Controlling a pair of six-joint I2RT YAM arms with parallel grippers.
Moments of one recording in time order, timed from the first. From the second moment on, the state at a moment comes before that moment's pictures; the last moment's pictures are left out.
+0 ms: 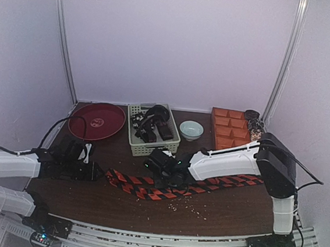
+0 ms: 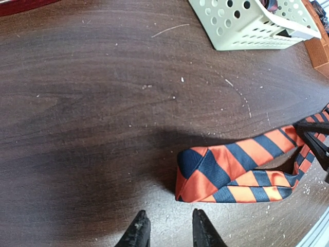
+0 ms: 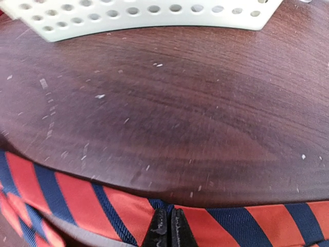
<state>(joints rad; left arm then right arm) -0.59 1.06 0.42 -0.21 0.05 -0.57 1.12 2.09 1.42 -0.46 0.44 0.82</state>
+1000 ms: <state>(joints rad) -0.59 1.17 0.46 -0.15 0.09 -0.52 1.18 1.87 1.19 -0.28 0.33 0.89</state>
